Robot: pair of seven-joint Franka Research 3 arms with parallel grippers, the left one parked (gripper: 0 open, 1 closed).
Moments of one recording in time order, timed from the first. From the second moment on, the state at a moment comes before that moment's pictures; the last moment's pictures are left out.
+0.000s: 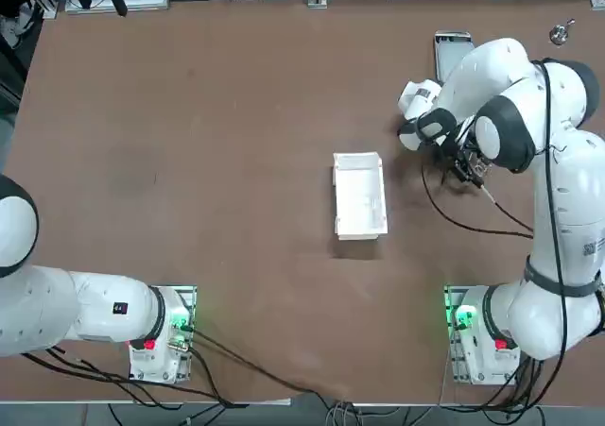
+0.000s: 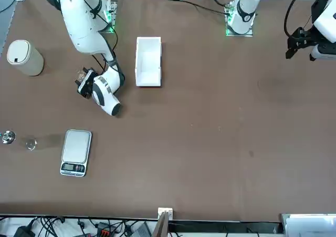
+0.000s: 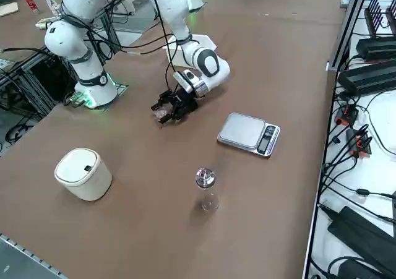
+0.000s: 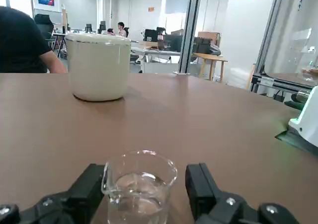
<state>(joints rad) 0.44 0.81 -0.12 -1.91 -0.57 1.48 2.76</state>
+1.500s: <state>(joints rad) 0.49 0.76 -0.11 -1.85 -0.69 1.40 2.74</state>
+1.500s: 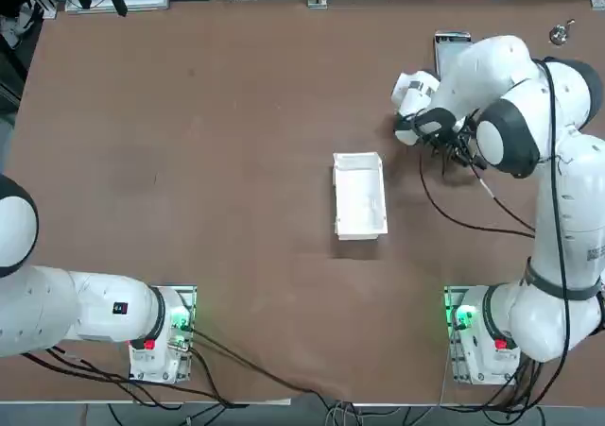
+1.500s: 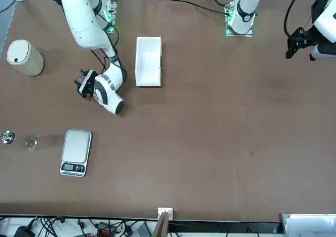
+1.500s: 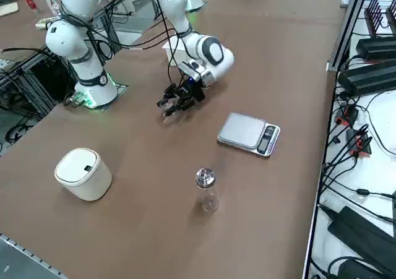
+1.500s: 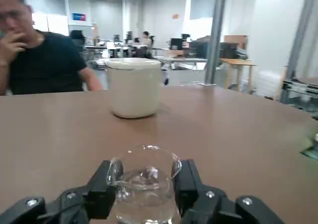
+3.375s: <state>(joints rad) 0.41 1.00 -0.10 -1.42 -1.38 1.73 2.31</state>
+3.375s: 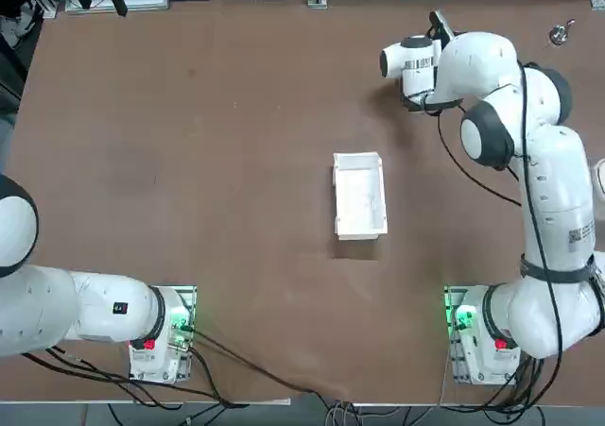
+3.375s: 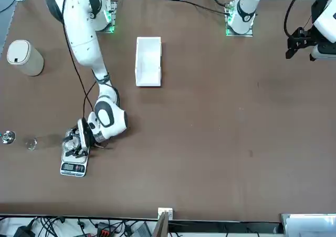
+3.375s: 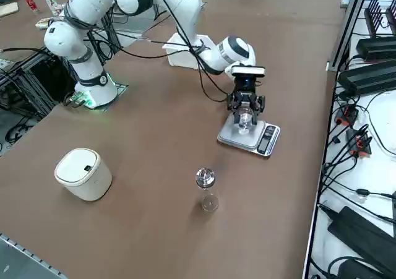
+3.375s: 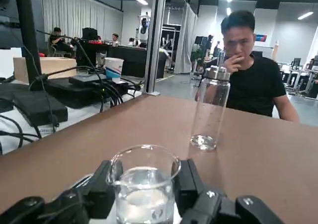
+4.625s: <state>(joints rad) 0.51 0.97 -0.09 -1.35 -1.08 1.63 2.12</state>
